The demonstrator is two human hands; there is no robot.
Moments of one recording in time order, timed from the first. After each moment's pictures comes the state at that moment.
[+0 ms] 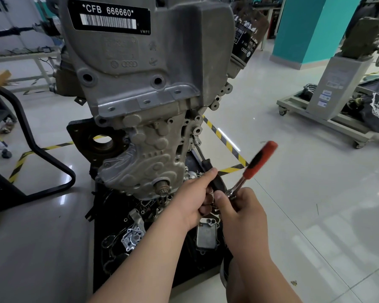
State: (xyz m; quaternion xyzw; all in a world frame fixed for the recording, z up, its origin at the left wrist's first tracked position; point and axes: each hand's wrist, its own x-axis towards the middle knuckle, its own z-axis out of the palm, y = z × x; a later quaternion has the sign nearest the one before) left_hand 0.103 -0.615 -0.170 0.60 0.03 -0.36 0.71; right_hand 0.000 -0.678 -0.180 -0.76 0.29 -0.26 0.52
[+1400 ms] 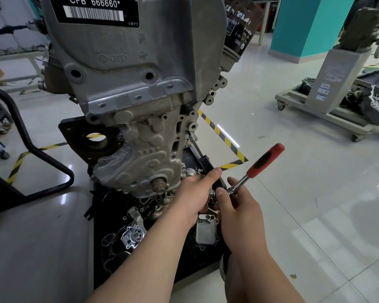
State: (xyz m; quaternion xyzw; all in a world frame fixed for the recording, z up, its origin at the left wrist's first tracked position) left_hand 0.096 -0.621 -0.175 0.67 -0.03 -0.30 0.67; right_hand 0.001 -0.681 -0.186 -0.74 0.31 -0.23 0.56
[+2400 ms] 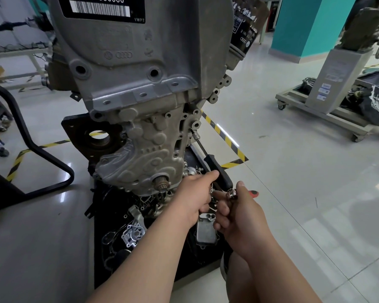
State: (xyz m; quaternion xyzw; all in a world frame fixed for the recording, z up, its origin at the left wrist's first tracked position) left_hand 0.101 -0.618 -0.179 0.65 0.00 -0.33 0.68; right_hand 0.013 -0.690 -0.187 -0.39 0.31 -0.05 0.86
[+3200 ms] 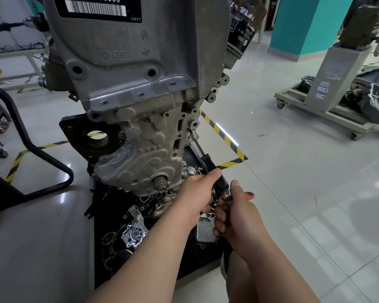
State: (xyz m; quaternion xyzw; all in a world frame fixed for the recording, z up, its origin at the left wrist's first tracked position) left_hand 0.098 -0.621 -0.180 0.67 -0.03 -0.33 0.67; right_hand 0.012 -0.686 -0.188 -0.50 0.34 -0.04 0.80
